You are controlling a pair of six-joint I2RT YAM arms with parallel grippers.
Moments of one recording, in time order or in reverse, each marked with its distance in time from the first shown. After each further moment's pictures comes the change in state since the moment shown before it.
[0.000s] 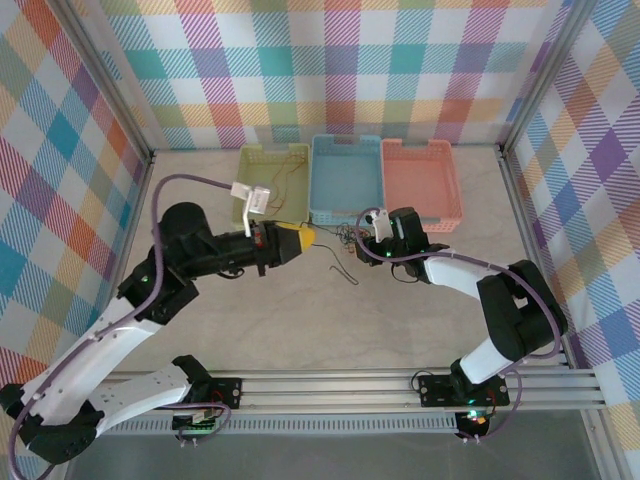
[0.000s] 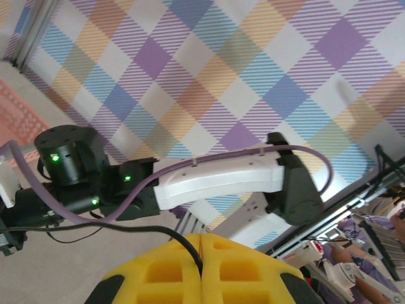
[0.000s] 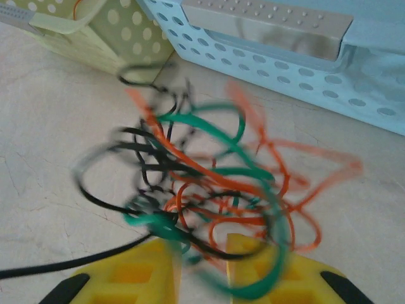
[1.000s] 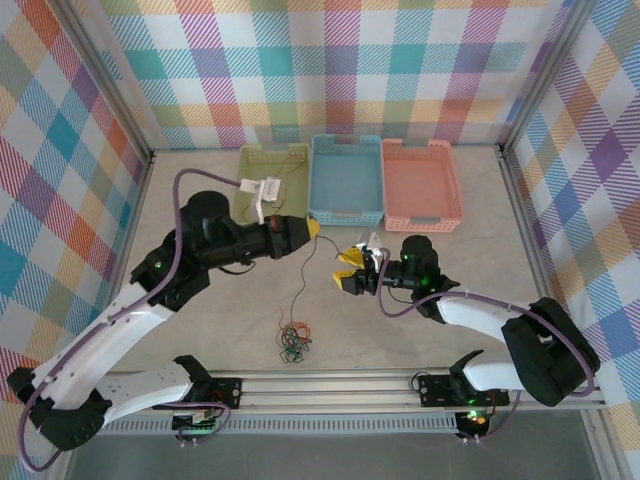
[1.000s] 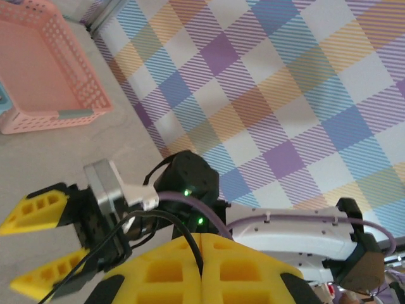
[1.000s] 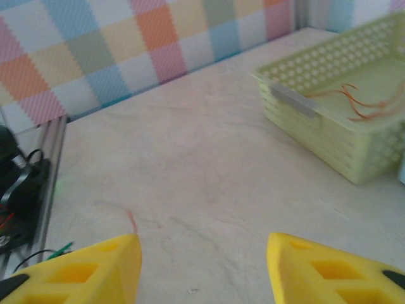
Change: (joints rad) left arm -0.004 0.133 0.071 -0.115 -0.150 -0.131; right arm 0.119 -0.255 -0.308 0.531 -0.396 -0.133
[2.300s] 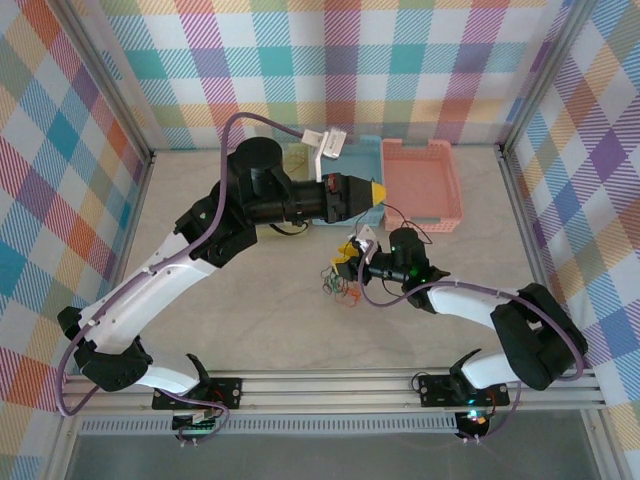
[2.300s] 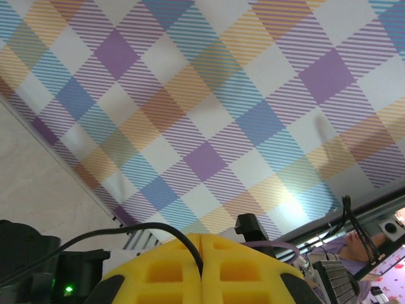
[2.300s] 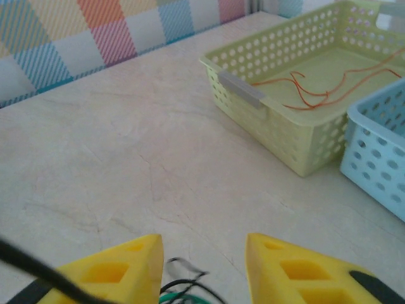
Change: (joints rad) left arm -0.166 0.378 0.533 -0.018 0.063 -0.012; right arm 0.032 0.095 0.098 -0.128 0.213 -0.060
